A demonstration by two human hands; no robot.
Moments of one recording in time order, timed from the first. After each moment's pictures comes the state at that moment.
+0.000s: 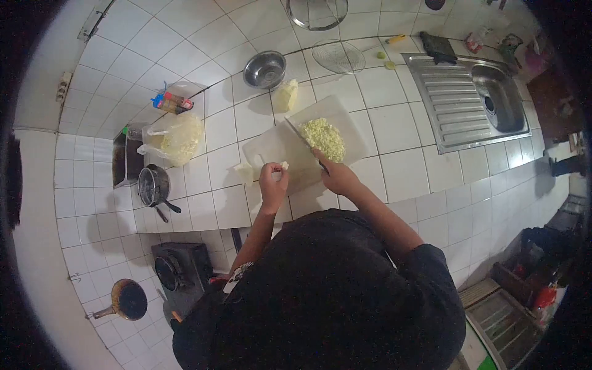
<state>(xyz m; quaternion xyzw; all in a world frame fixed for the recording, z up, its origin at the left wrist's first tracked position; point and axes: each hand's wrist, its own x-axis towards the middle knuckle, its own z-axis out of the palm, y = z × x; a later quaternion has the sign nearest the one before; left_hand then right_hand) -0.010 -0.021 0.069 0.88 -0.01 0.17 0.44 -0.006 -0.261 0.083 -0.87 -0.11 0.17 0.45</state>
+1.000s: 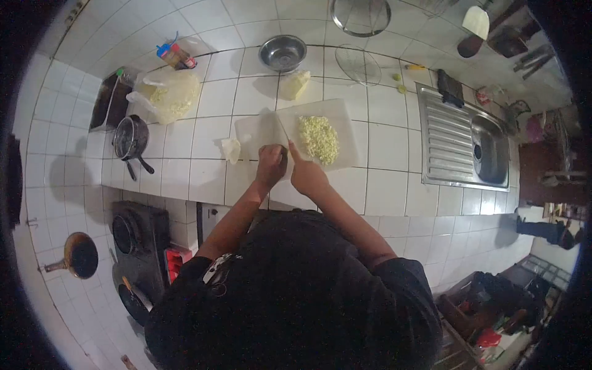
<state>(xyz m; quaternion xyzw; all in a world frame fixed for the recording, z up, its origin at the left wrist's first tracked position) 0.006 -0.040 0.039 0.92 -0.13 0.21 0.30 0.003 -0.210 0.129 -0.91 -0.15 0.22 0.31</state>
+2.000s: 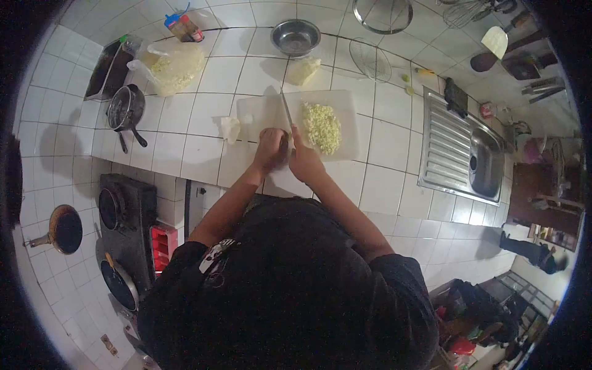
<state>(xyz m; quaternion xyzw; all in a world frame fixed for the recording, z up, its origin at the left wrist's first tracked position) 0.005 -0.040 0.038 0.91 -0.12 0.18 0.36 0.009 -0.206 0.094 -0.90 -0.19 0.15 0.37</state>
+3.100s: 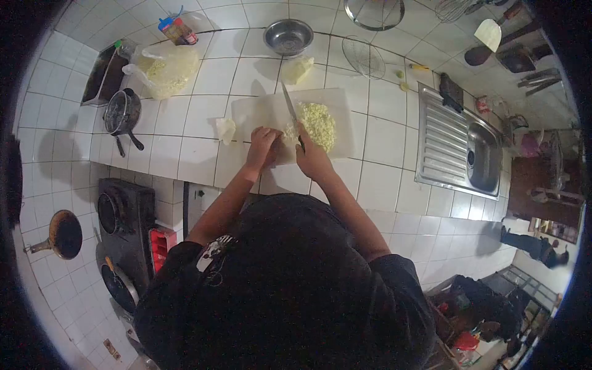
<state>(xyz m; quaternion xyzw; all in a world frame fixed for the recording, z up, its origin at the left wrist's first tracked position) 0.005 -0.028 0.035 0.92 -0.13 0.17 0.32 0.013 -0.229 0.131 -0.87 -0.10 0.24 0.42</state>
